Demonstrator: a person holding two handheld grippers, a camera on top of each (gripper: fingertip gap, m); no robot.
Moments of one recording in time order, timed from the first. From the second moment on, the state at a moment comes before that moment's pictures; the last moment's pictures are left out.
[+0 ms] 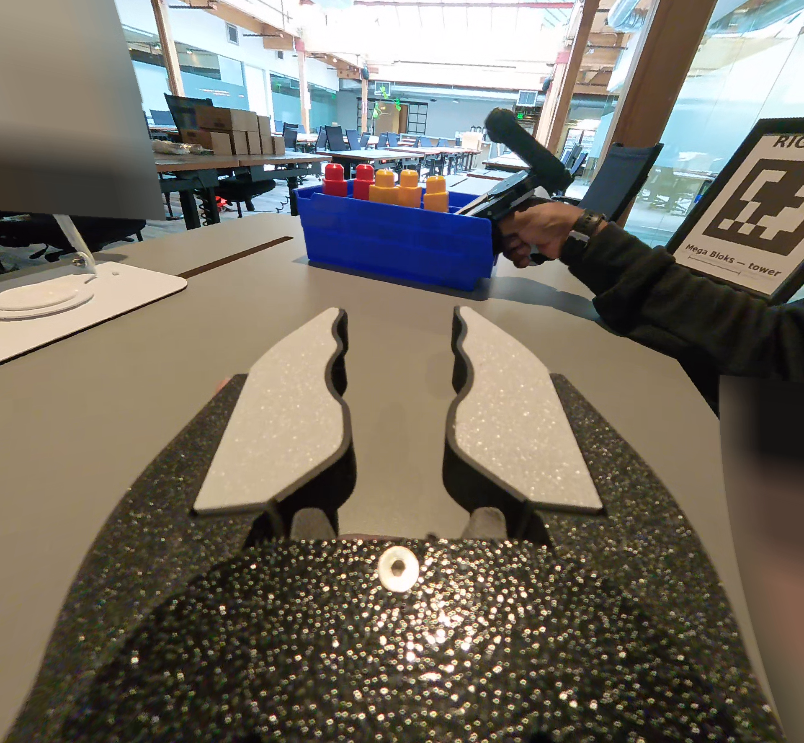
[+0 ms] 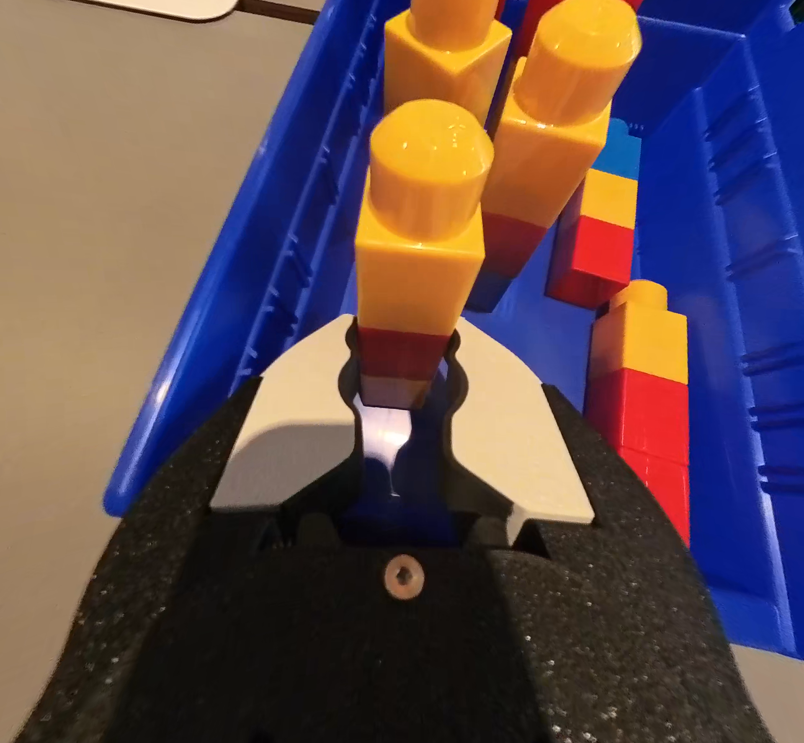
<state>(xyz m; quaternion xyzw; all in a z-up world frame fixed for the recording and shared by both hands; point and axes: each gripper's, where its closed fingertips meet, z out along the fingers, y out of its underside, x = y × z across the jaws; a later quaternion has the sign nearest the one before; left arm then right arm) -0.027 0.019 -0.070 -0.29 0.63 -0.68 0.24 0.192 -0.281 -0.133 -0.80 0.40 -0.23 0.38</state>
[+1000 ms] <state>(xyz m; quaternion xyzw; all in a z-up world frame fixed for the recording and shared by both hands) -0.024 0.030 -0.067 -0.29 0.63 -0.67 0.26 0.116 -0.310 0.081 -0.54 0.21 -0.34 0.74</state>
